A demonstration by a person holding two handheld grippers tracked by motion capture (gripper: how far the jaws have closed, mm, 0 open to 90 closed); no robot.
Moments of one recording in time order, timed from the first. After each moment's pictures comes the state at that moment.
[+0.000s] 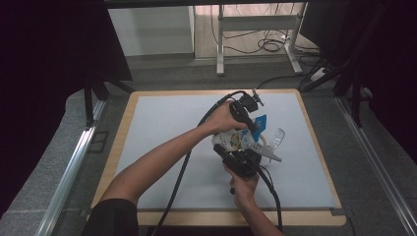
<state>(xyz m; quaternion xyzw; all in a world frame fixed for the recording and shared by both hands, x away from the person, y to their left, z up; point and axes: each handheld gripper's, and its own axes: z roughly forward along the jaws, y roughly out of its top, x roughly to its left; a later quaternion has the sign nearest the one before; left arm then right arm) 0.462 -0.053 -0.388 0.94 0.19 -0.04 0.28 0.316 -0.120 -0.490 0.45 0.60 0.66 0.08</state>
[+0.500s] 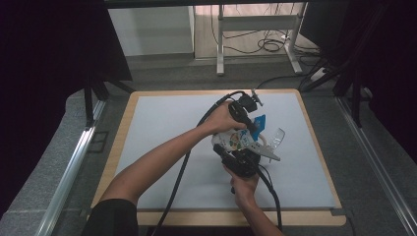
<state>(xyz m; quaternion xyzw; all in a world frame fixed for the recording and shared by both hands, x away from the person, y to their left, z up) 0.463 -0.051 -0.390 0.94 0.19 -0.04 0.28 0.317 -0.118 -0.488 0.44 0.61 0.65 0.10</state>
